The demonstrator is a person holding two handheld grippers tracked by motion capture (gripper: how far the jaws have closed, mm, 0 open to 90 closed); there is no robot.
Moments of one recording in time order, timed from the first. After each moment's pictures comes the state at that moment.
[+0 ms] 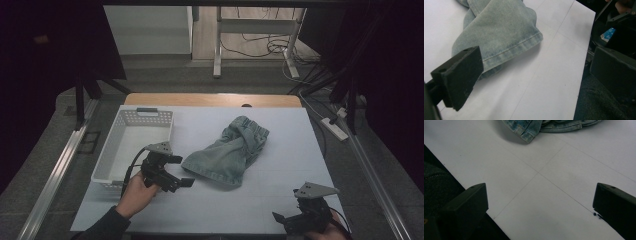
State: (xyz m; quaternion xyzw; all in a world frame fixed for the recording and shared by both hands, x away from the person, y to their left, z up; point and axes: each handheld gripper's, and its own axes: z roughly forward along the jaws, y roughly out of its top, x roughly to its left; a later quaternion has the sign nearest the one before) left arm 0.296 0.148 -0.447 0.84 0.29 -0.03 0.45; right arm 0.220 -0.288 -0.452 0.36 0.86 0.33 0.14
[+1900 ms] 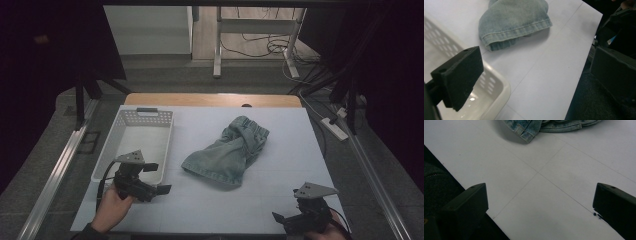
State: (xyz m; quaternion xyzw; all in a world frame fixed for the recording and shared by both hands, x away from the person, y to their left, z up) left arm 0.259 0.205 -0.454 0.82 0.35 -0.01 0.46; right arm 0.220 -0.287 -0.452 0.36 0.86 0.33 0.14
